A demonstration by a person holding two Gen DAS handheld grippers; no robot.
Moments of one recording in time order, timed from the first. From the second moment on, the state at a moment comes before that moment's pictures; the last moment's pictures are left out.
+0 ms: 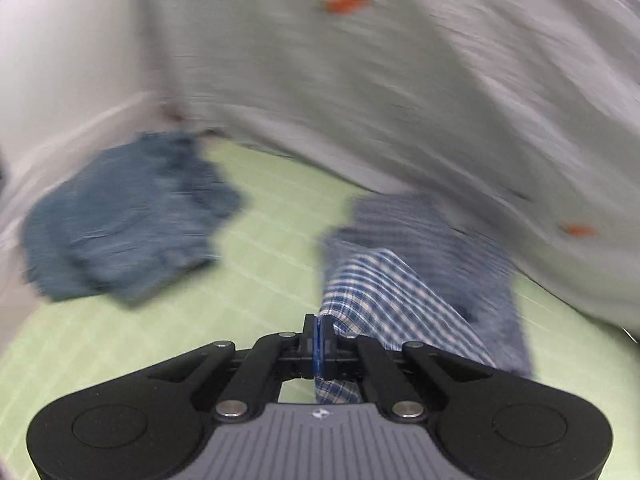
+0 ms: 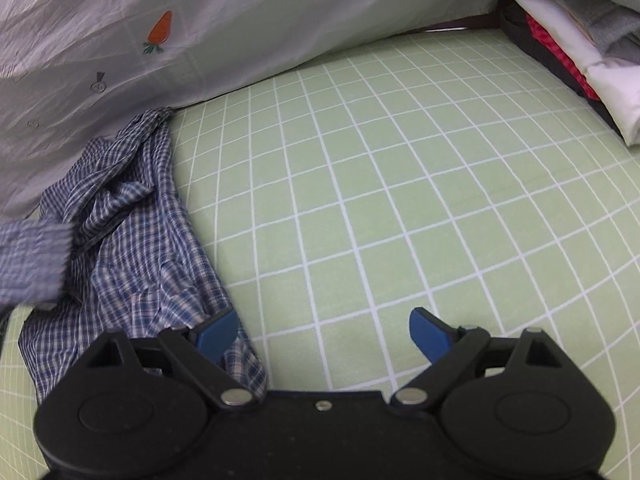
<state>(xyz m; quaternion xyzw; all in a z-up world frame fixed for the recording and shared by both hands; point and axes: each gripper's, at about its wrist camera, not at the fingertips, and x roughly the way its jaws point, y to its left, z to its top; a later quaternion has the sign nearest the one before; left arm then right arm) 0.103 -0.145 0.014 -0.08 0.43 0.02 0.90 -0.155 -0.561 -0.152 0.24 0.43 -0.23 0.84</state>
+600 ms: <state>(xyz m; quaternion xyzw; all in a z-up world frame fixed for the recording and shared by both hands) 0.122 -0.177 -0.088 -0.05 0.55 0.02 0.83 0.049 -0.488 -0.132 0.14 0.39 -0.06 0.91</state>
